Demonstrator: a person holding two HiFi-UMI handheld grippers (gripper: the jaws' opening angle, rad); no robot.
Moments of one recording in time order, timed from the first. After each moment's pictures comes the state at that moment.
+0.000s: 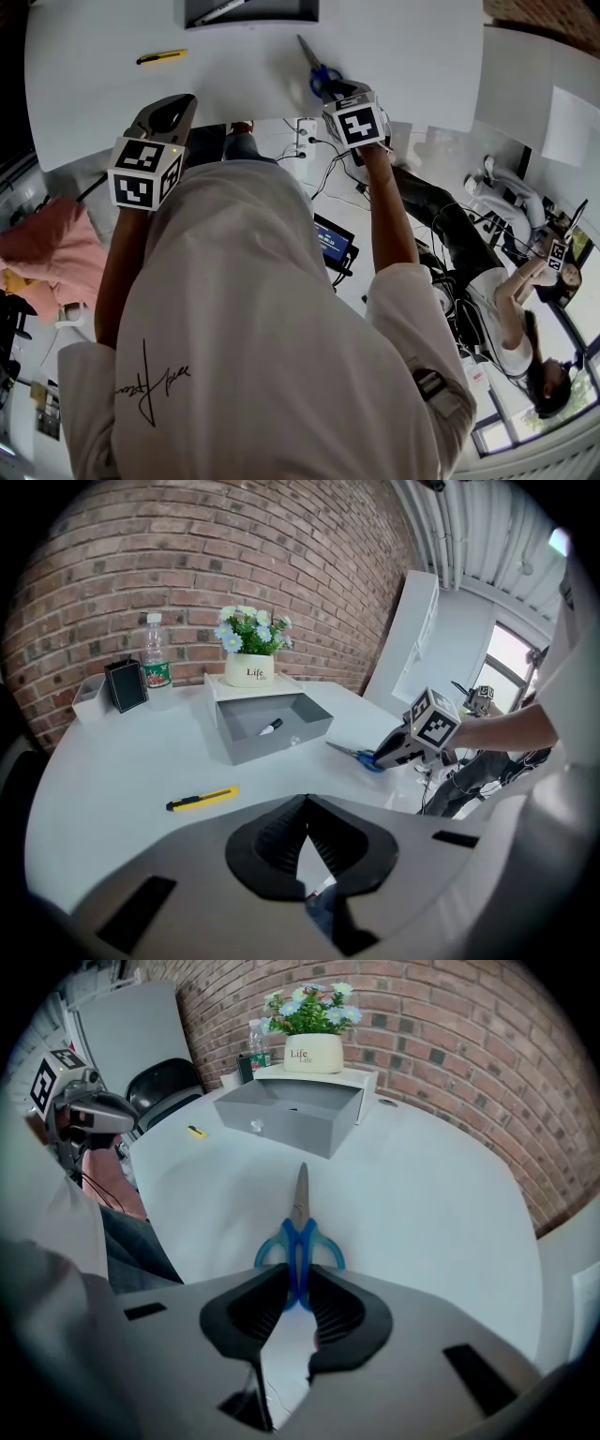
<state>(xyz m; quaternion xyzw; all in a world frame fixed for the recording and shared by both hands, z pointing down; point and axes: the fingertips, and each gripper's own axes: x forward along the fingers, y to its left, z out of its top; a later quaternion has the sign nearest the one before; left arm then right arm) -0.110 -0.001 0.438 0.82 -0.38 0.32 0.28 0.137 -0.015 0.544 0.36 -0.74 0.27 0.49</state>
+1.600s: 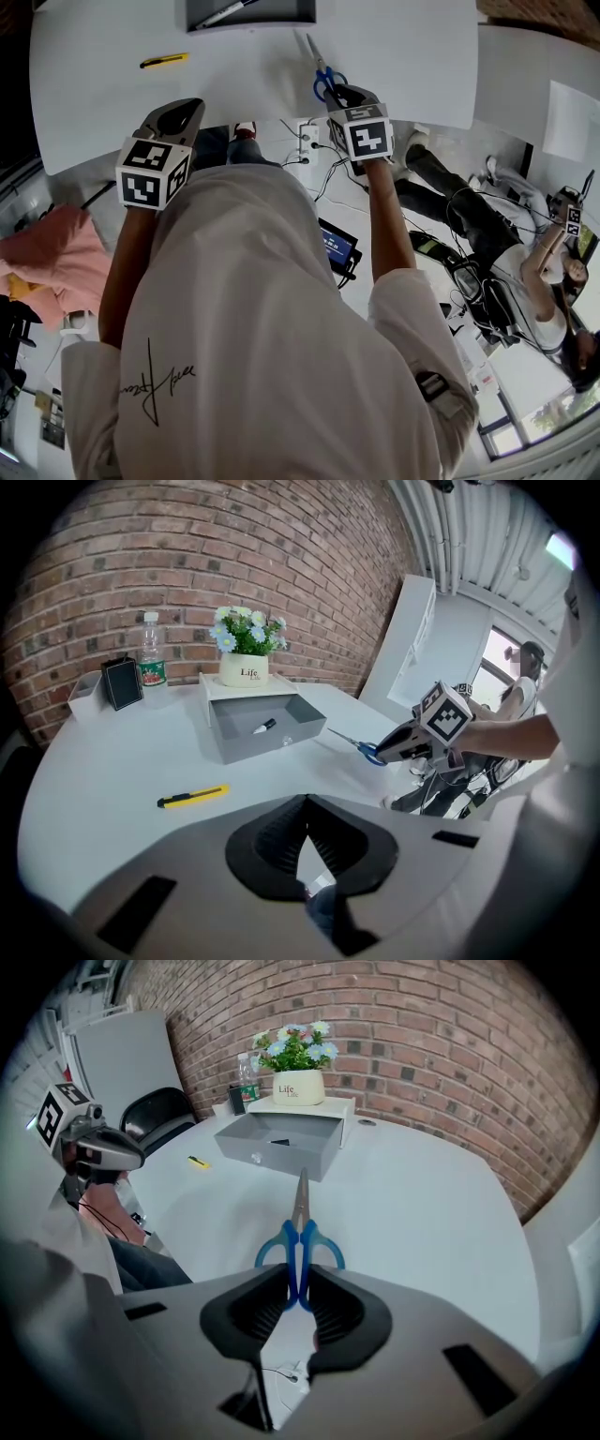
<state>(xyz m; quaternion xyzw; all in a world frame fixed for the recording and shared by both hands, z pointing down) -0.099 0.003 0.442 0.83 -0.37 0.31 0.29 0.139 -0.013 0.516 0.41 -0.75 0.28 0.43</state>
